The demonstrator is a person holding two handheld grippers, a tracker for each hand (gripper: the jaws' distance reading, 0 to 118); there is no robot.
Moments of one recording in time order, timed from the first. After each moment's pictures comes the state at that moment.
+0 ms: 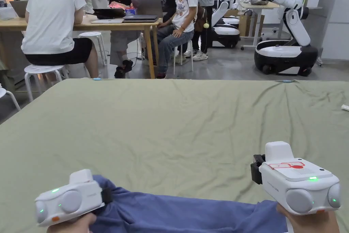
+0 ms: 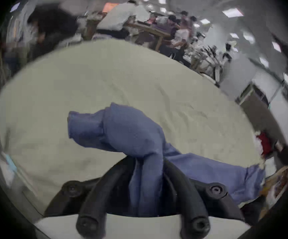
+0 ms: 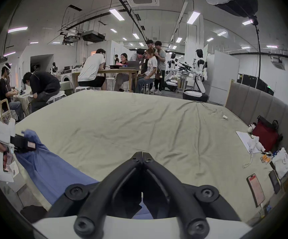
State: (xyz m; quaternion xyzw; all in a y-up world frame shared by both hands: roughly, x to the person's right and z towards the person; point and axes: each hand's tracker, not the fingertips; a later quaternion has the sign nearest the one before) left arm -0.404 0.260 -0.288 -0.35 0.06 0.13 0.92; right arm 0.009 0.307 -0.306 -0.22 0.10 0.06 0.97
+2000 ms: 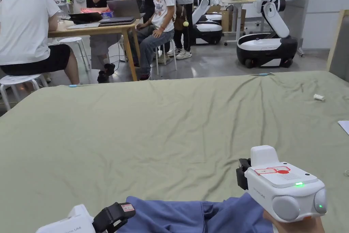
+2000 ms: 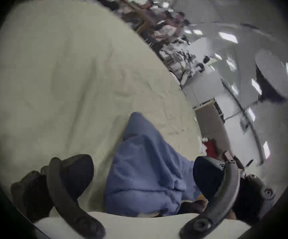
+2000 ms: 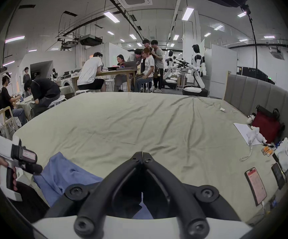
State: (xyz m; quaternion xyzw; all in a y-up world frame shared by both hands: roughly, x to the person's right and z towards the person) left arm -0.361 0.177 -0.275 -0.37 -0.09 0.45 0.80; right arm 0.081 0.295 -0.296 -0.23 0.11 0.03 0.97
